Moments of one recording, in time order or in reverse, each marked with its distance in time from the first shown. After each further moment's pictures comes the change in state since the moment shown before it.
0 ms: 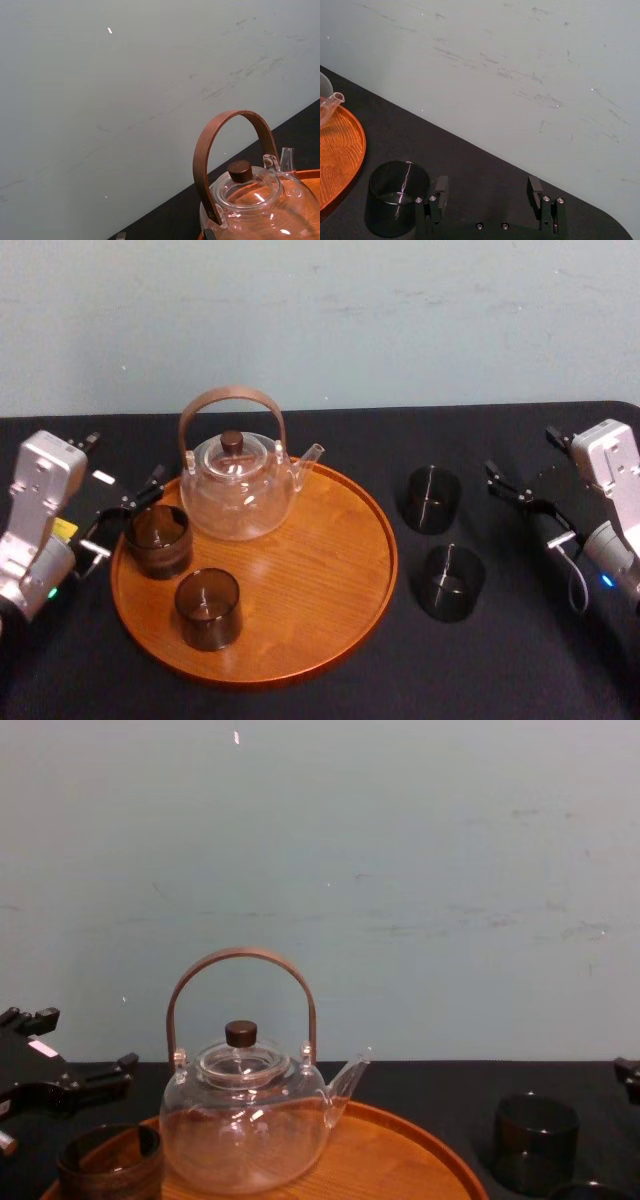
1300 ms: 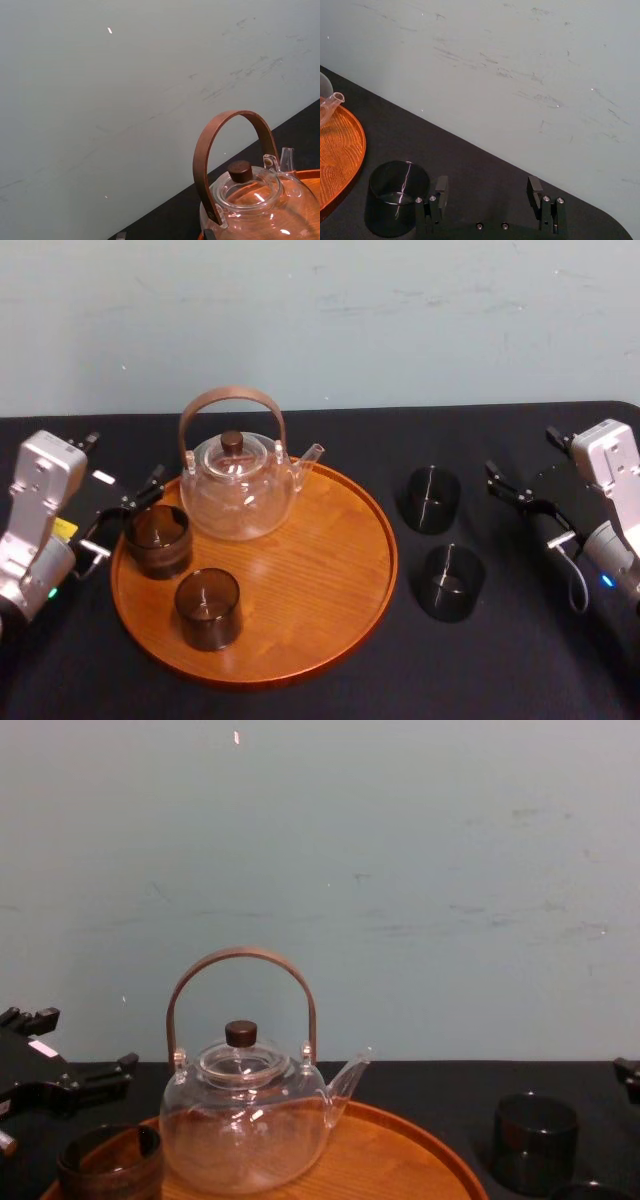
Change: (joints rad) left arm 0.000 0.000 0.000 0.000 0.000 0.000 0.000; right arm 0.000 0.000 0.000 0.000 0.000 0.000 0.000
